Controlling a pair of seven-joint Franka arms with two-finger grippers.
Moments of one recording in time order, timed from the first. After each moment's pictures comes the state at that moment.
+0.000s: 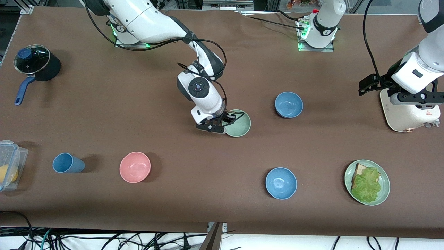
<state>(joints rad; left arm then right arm) 0.00 0.00 -0.05 -1.71 0.00 1.64 -0.07 0.60 0.79 0.17 -1.47 0.05 2.44 0.93</state>
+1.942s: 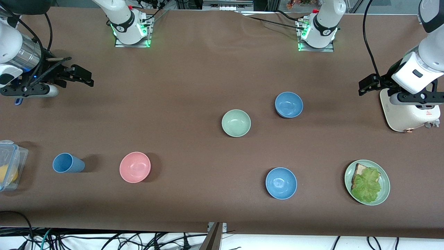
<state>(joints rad) 0.00 0.00 -0.05 -1.71 0.00 1.64 -0.07 0.10 0.02 0.01 -1.65 0.06 1.58 0.08</state>
